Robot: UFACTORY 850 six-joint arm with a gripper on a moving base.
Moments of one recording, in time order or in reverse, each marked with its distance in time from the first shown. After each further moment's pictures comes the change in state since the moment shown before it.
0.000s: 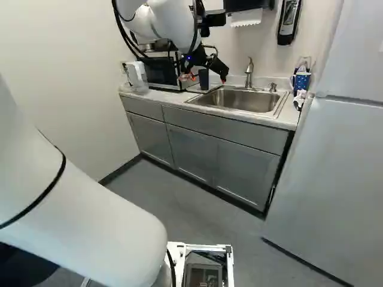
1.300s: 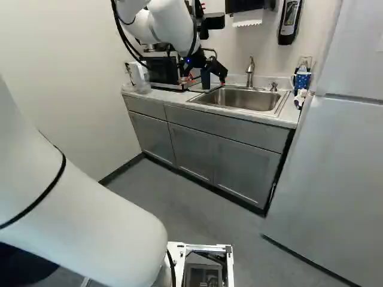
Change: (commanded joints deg) arm 0.5 0.2 1.8 0.2 2.3 -0.4
